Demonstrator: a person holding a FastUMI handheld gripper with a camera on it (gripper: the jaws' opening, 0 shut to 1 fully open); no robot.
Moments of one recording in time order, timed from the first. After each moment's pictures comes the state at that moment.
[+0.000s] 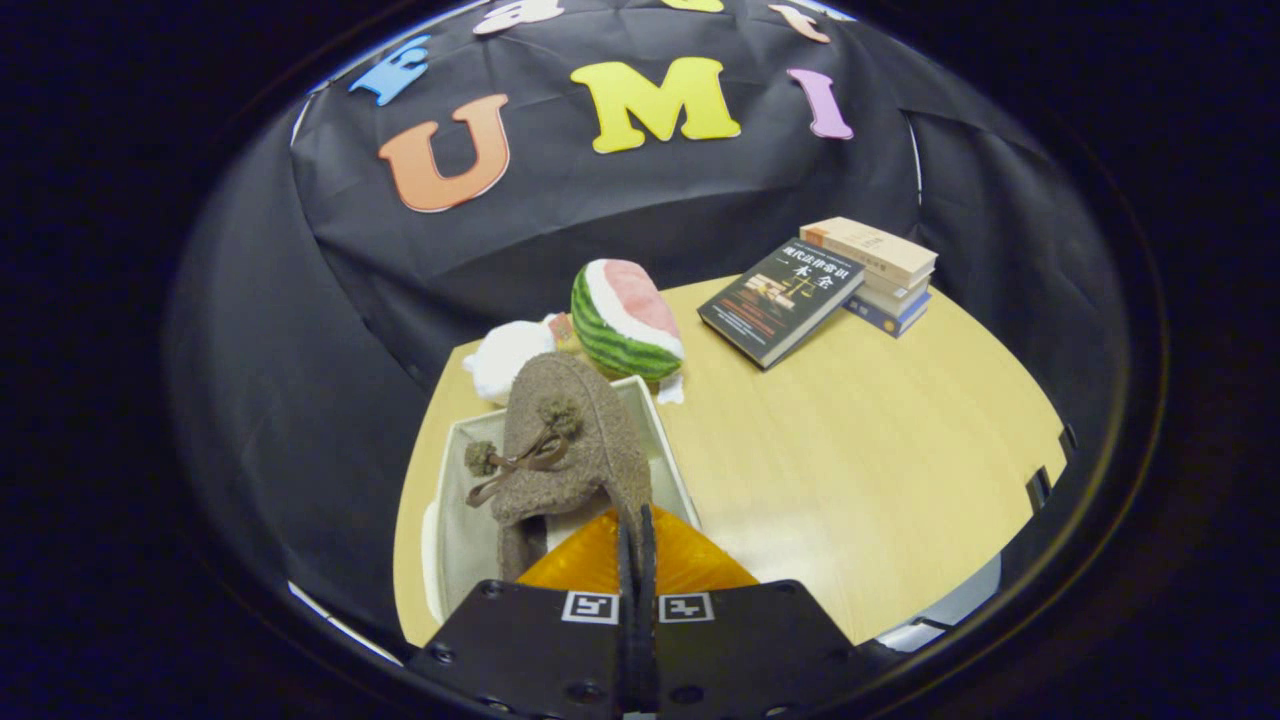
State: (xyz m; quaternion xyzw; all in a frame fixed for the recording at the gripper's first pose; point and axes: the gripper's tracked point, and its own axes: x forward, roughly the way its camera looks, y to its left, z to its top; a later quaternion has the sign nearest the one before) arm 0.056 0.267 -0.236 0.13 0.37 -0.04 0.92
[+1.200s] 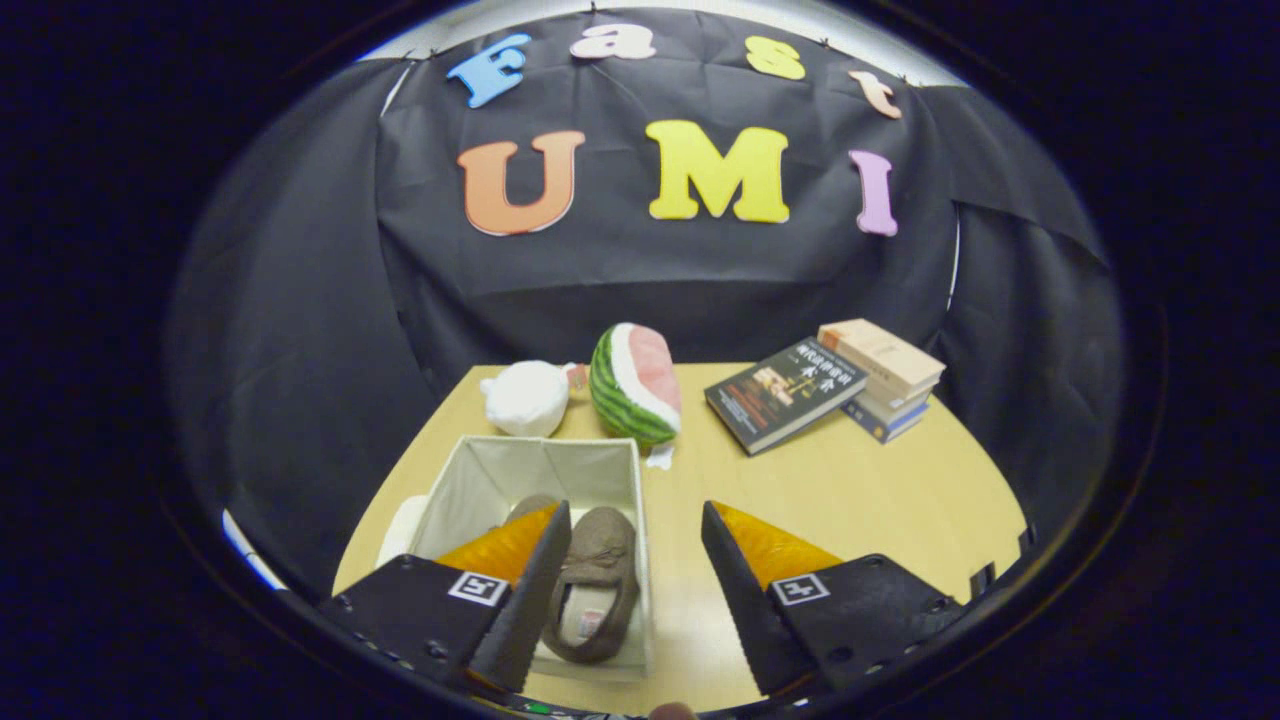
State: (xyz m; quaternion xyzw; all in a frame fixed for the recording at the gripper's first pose) arm 0.052 0.226 -0.159 0.02 0.24 0.01 0.97
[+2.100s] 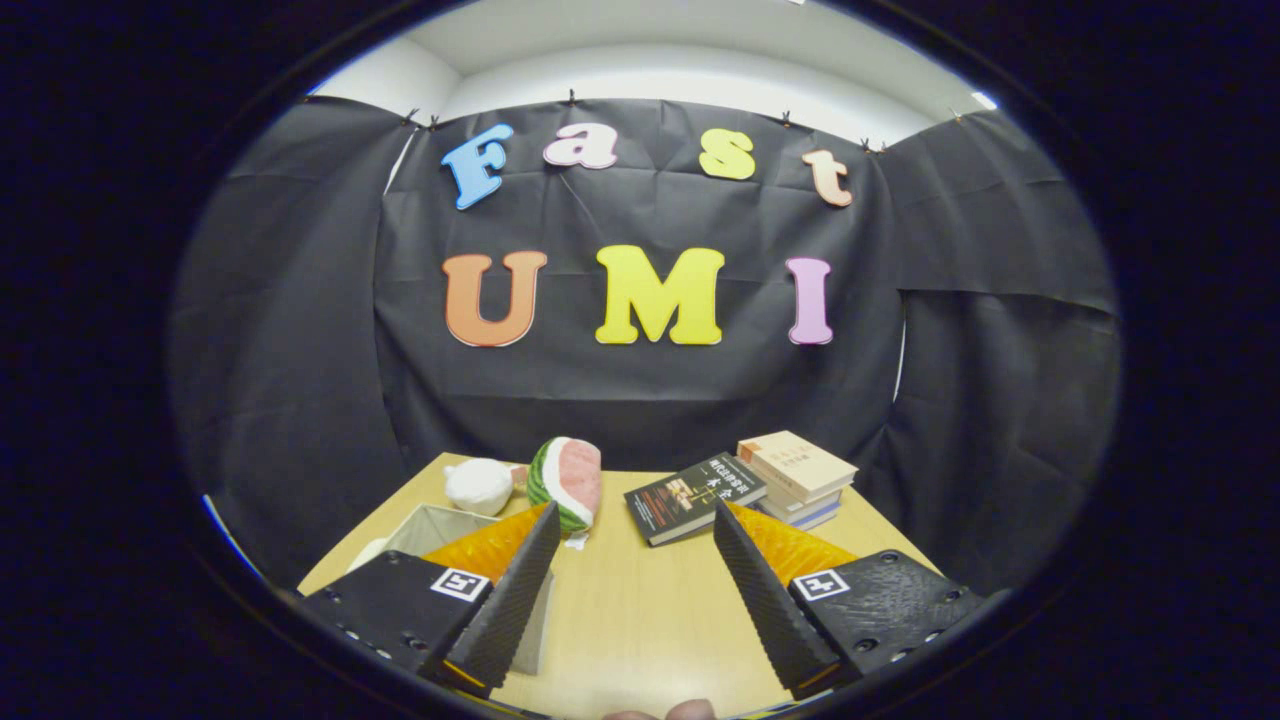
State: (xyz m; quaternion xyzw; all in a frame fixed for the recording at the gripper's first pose) arm -0.005 0.105 -0.067 0.01 0.10 -0.01 1.00
